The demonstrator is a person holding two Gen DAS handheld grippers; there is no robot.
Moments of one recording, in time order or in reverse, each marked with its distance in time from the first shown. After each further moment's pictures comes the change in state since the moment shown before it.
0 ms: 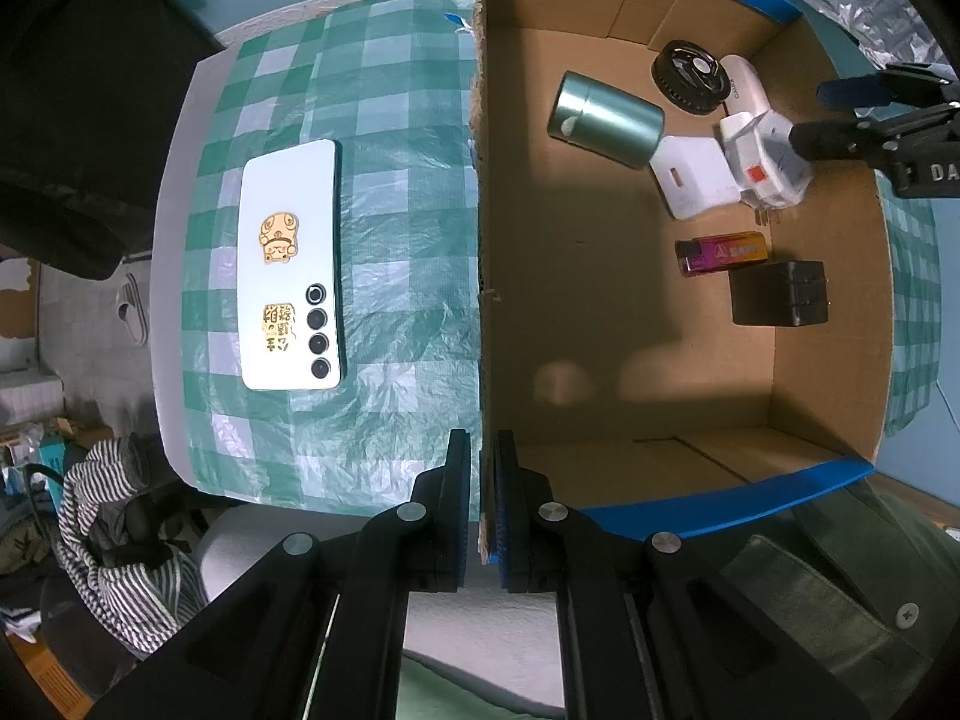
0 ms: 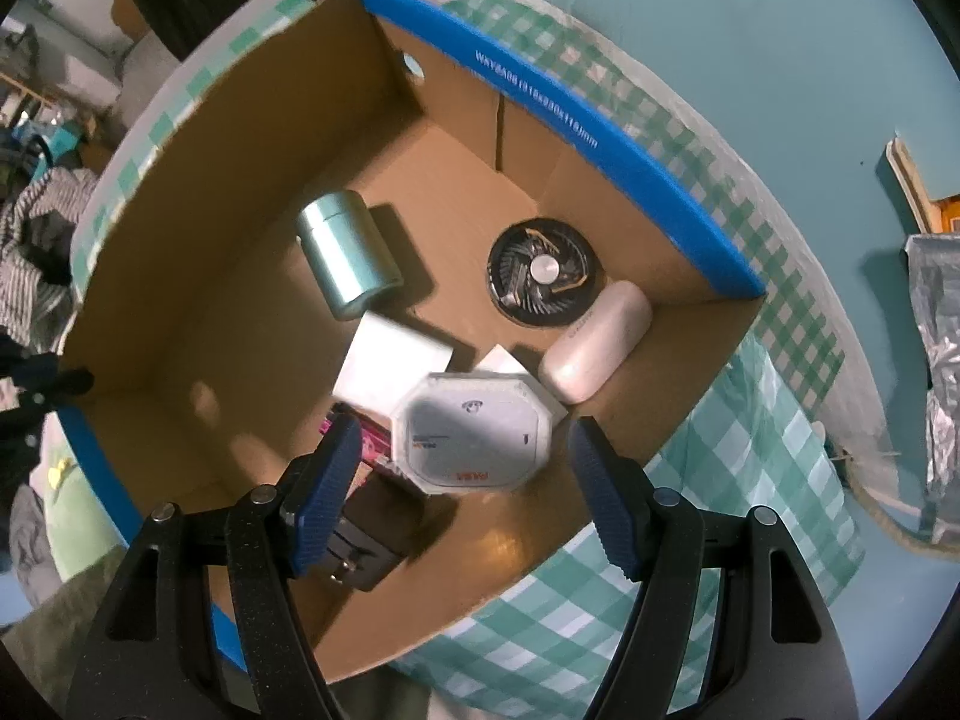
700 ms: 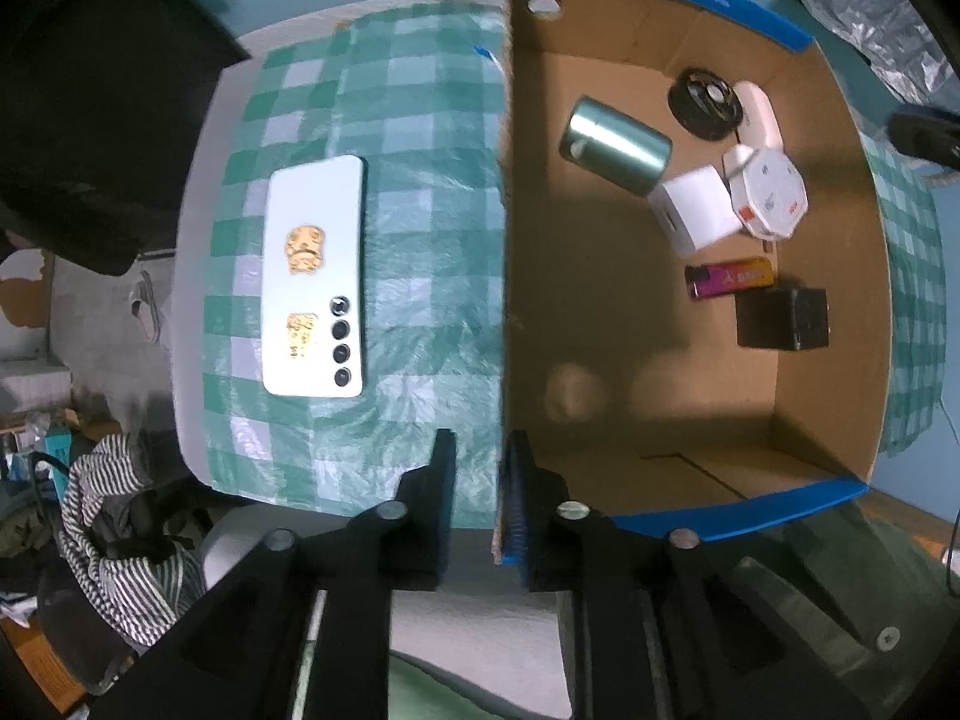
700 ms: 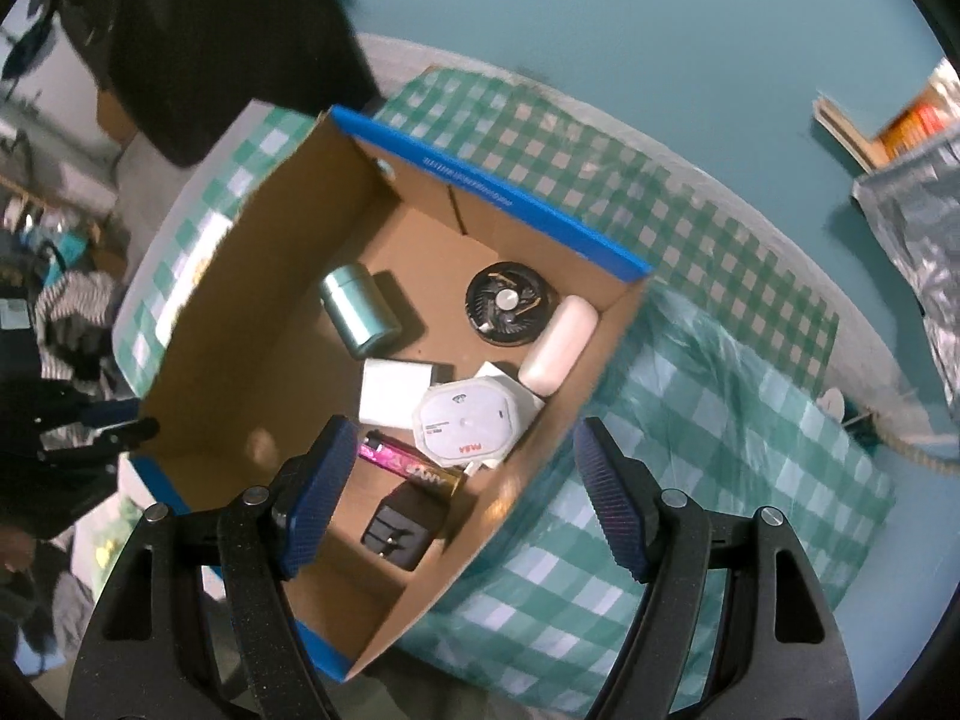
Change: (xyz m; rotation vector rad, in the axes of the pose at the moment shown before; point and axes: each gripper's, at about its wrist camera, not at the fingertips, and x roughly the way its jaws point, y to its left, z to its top) left arm -0.013 0.007 0.005 -0.044 -0.040 0.031; right arm -0.065 -0.018 -0.033 0.190 -0.176 0.045
